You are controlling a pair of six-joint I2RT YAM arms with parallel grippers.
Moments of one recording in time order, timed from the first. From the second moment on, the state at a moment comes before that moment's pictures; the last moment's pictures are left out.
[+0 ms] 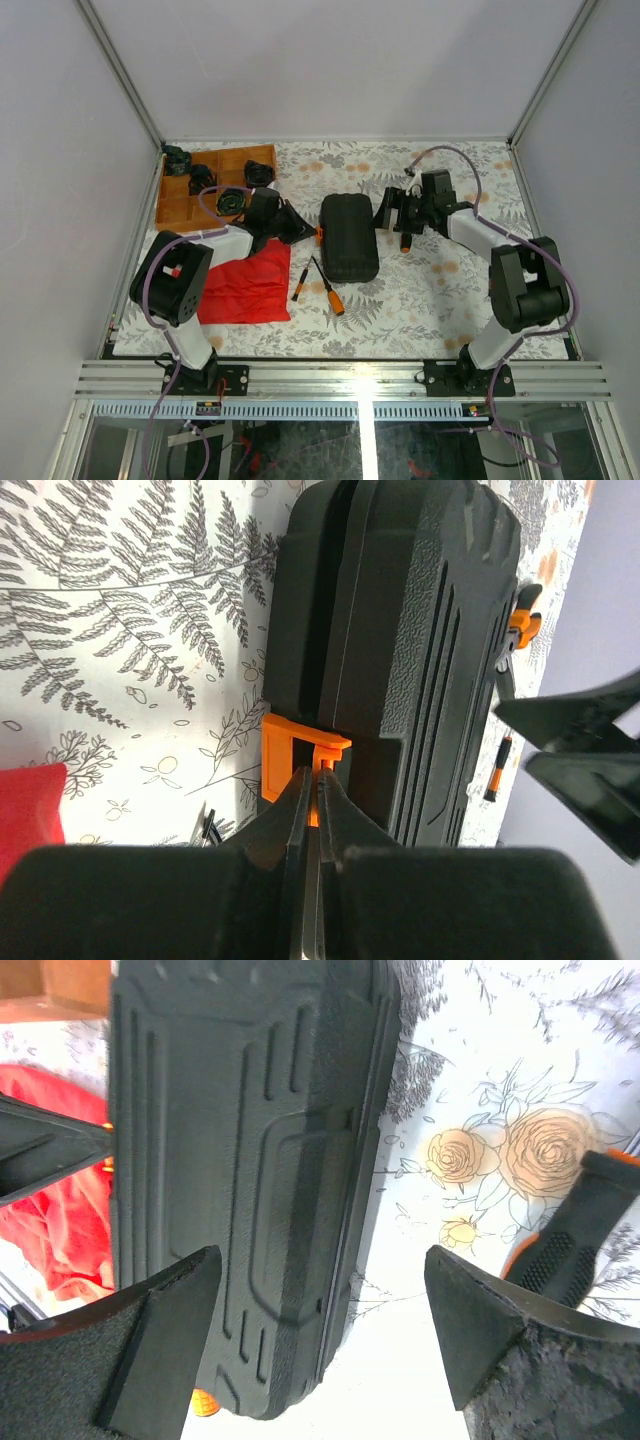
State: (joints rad) left arm -0.37 1.76 0.89 0.23 0.35 -0.97; right arm 0.23 1.71 1.02 -0.15 -0.46 0.38
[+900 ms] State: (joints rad) left arm -0.54 1.68 1.36 -0.41 0.05 -0.75; right arm 0.23 1.46 0.94 -0.21 -0.30 0.38
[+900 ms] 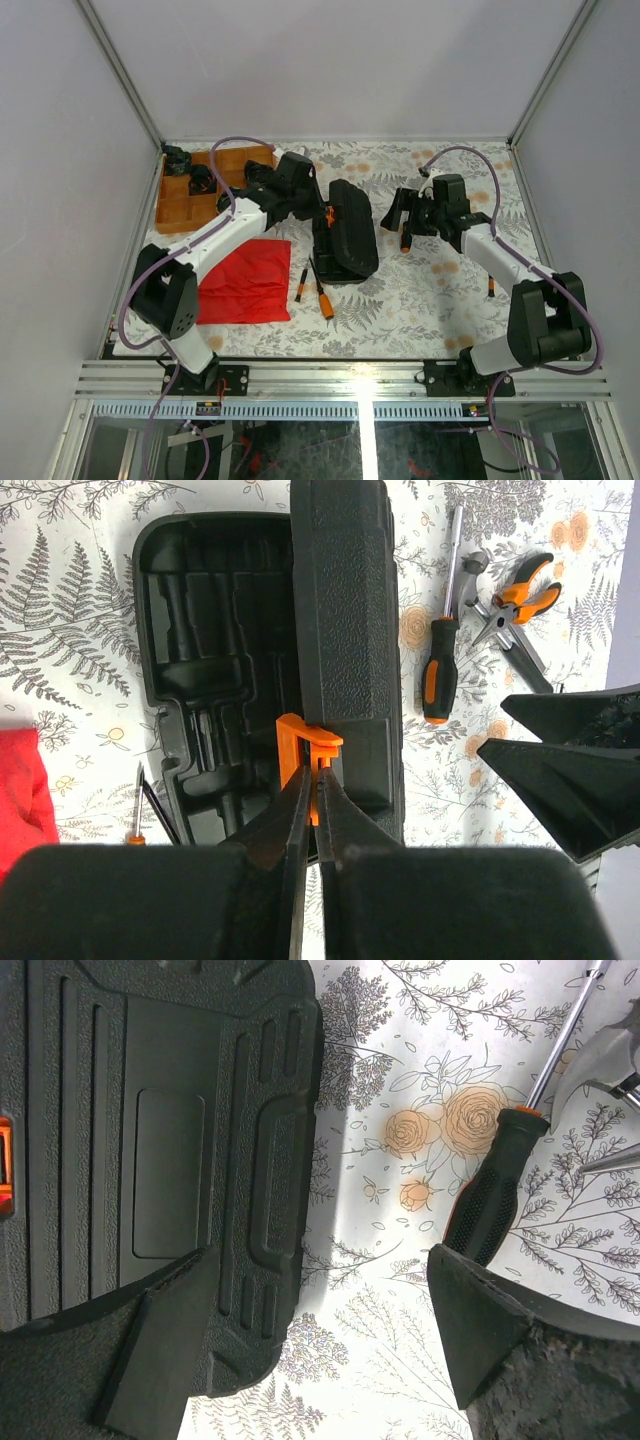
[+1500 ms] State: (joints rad) left arm -0.60 1.74 1.46 -0.49 0.03 -0.78; right arm 0.67 1.06 0.74 -0.10 0.09 0.28
